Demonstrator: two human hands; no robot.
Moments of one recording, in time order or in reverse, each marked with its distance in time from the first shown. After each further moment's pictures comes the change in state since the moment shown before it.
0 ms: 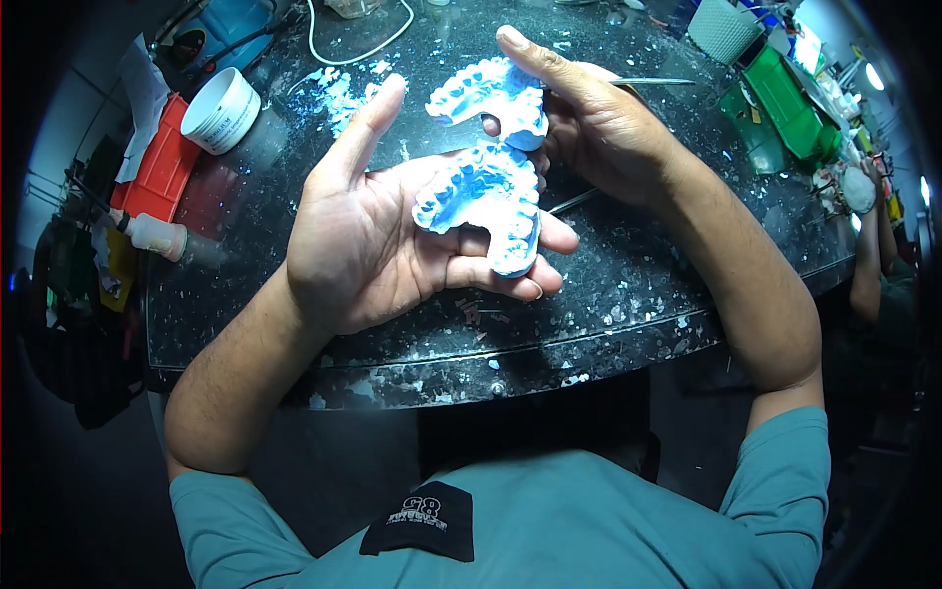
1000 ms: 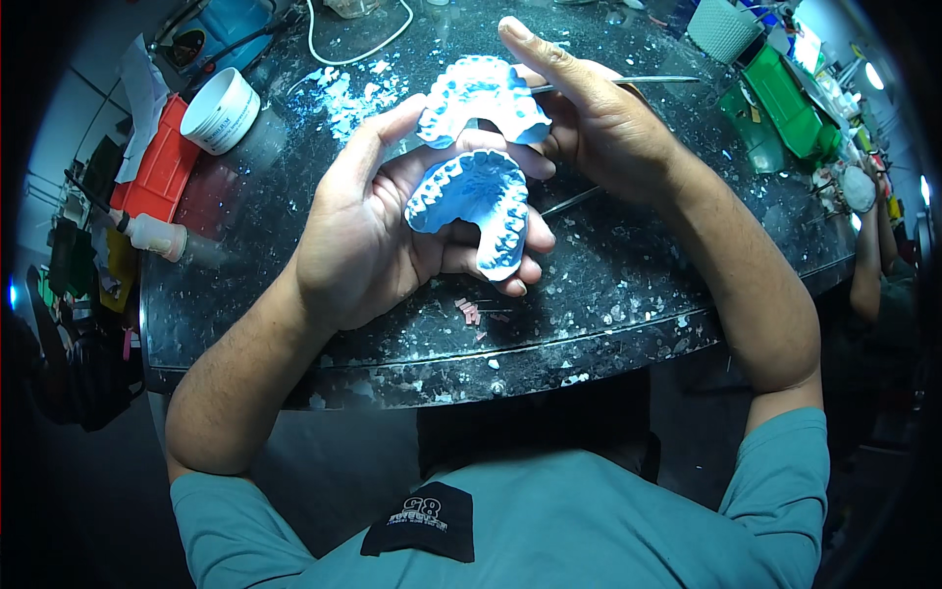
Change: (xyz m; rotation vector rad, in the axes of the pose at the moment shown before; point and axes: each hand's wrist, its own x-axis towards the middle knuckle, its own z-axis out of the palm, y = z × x) left_hand 0.000 -0.004 -0.002 0.196 0.096 0.057; right_hand -0.005 -0.008 0.000 -0.034 -0.058 0.009
